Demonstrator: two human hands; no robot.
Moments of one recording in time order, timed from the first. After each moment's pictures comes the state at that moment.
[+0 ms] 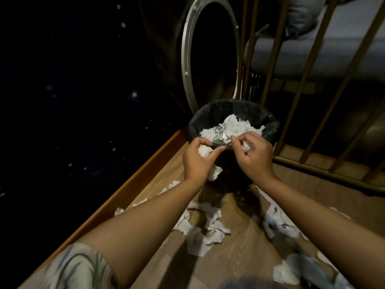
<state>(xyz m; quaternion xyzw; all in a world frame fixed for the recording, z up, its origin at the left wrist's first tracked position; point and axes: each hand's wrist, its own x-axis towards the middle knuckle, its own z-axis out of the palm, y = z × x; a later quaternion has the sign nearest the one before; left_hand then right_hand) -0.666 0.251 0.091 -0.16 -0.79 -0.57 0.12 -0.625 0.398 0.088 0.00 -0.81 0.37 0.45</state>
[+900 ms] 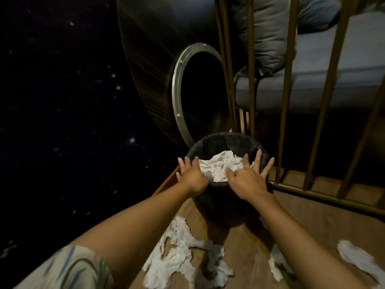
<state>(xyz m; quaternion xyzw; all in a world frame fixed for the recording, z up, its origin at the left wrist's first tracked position) -0.708 0.288 0.152 -0.15 -0.96 -0.20 -0.10 -0.662 0.440 0.093 -0.19 -0.97 0.14 0.09</state>
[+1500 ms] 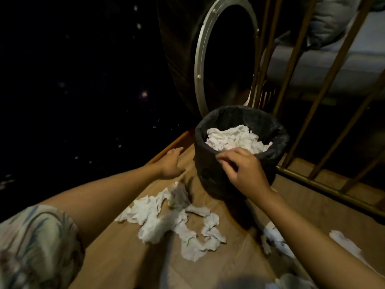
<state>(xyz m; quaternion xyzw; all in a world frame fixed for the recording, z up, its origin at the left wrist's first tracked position) -0.745 0.181 0.090 -0.16 -0.96 -0.15 -0.15 -0.633 0.397 0.094 0.14 -0.89 0.31 0.29</state>
